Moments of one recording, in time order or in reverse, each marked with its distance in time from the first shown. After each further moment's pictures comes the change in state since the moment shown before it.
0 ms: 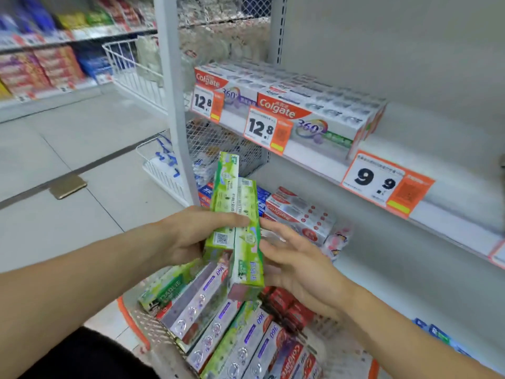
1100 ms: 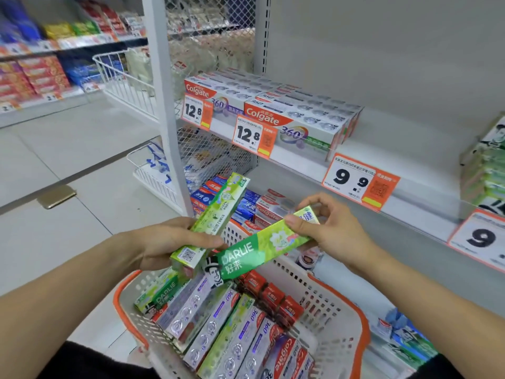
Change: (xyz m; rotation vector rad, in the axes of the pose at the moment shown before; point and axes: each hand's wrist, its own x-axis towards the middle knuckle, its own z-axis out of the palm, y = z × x) left_hand -0.015 -0.011 -0.035 0.142 -0.238 -0.013; right_hand -0.026 -0.058 -0.033 -0.634 0.447 -0.234
